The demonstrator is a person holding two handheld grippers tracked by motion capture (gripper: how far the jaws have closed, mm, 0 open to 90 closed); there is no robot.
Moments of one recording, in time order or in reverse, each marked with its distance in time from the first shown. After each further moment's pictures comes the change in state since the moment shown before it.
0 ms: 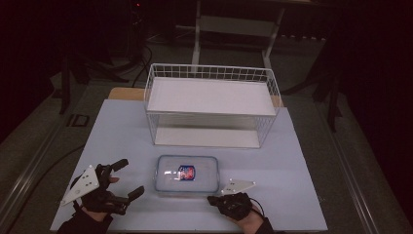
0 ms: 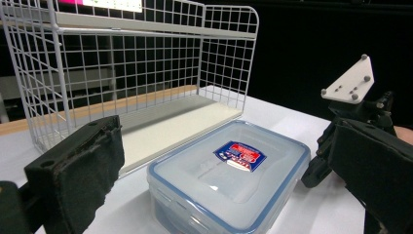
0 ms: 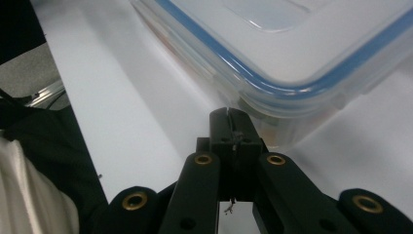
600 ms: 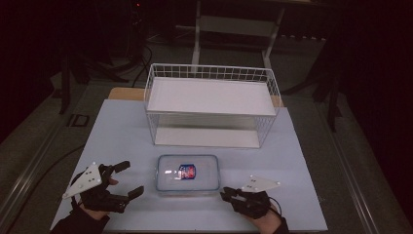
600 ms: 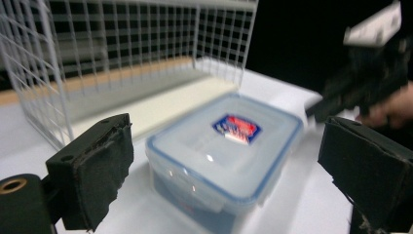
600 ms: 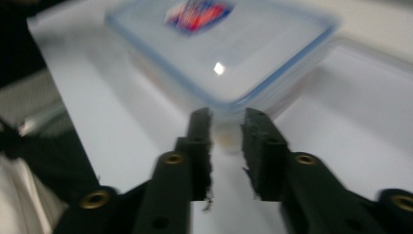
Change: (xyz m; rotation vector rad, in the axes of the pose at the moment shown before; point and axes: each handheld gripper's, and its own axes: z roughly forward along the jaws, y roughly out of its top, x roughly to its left) left arm 0.009 0.003 0.000 0.152 -0.040 -0.012; right arm -0.011 0.001 -0.050 -0.128 -0.061 0.014
